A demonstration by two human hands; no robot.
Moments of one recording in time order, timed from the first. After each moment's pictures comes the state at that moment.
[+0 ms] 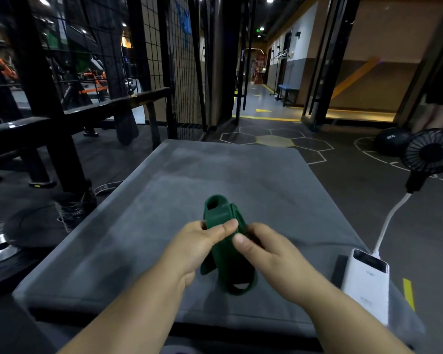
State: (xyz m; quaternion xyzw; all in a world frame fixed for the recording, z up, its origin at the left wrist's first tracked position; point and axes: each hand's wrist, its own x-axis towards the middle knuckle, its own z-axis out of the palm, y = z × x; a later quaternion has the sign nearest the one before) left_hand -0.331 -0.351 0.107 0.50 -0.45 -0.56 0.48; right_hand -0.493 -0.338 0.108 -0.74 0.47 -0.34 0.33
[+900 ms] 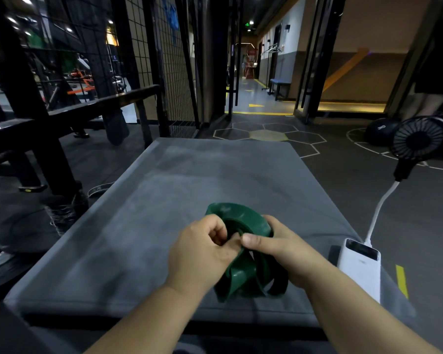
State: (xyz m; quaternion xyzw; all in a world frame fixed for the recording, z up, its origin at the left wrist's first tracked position) left_hand -0.347 -0.336 0.088 0.60 -0.64 -0.12 0.46; right_hand -0.516 -0.365 0.091 -0.56 0.41 -0.39 0.60
